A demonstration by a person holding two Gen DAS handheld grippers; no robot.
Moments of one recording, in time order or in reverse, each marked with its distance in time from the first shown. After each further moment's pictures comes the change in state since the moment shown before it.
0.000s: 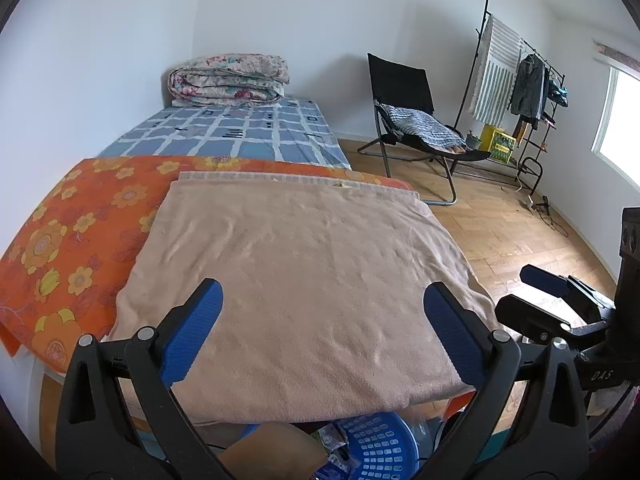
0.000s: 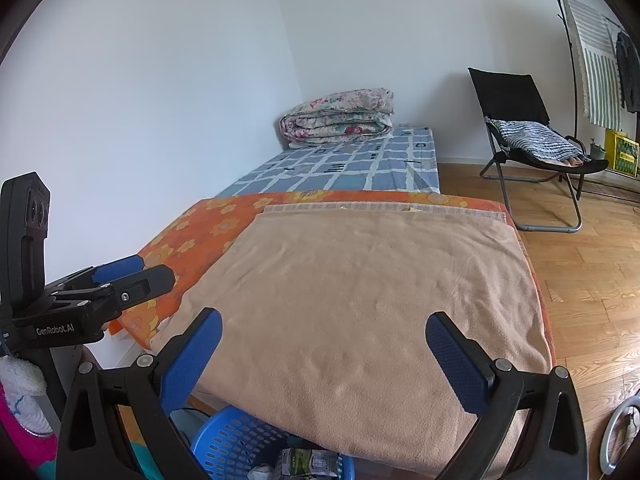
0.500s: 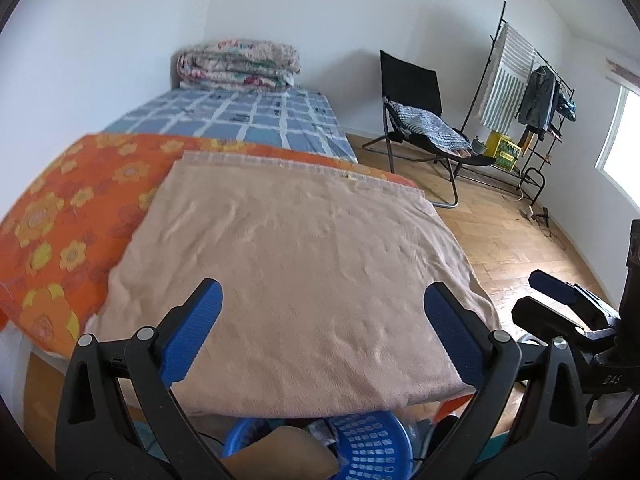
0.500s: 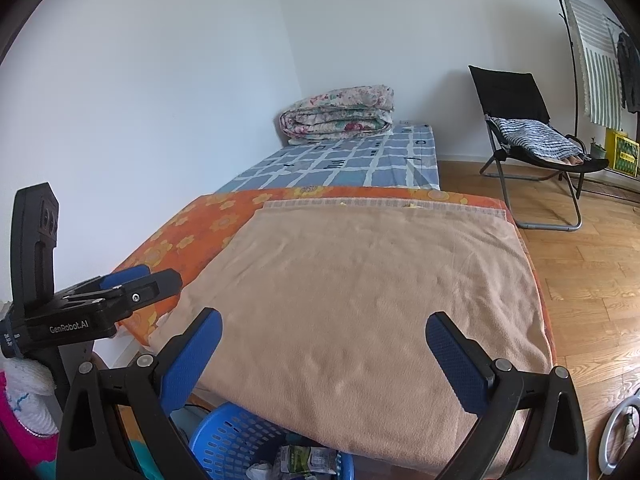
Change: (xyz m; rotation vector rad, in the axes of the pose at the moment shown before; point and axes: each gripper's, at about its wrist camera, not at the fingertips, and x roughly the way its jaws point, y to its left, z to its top) left arm 0.013 0.017 -0.010 -0.087 0.032 -0.006; right arm 0.002 -0.001 -0.003 -0.004 0.011 -0.002
